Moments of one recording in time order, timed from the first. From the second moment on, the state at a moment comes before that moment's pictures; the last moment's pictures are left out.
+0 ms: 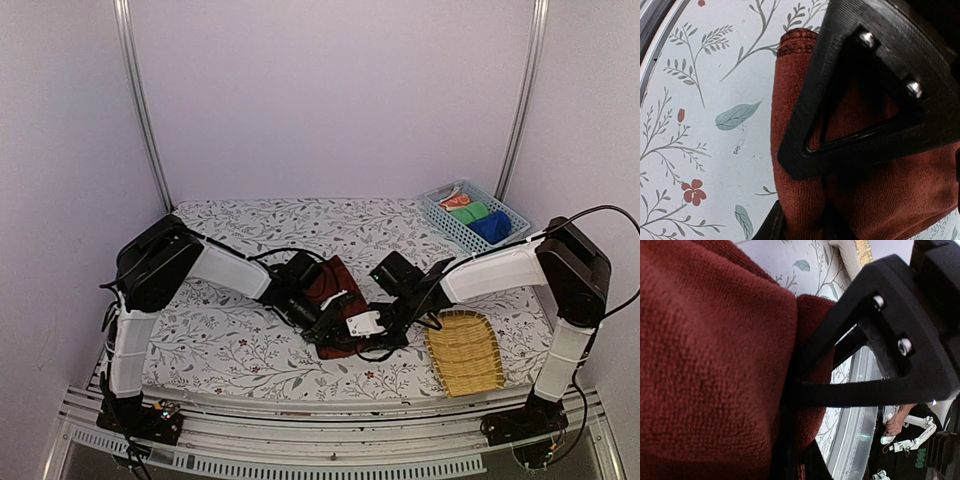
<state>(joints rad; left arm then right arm) -0.82 2.21 1.30 -0.14 0.96 -0.36 0.86 1.83 1.02 -0.32 -0.34 -0.97</state>
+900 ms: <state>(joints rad) -1.21 1.58 0.73 0.18 -0.11 0.00 0.68 2.40 1.70 -1.21 -0.93 -0.99</state>
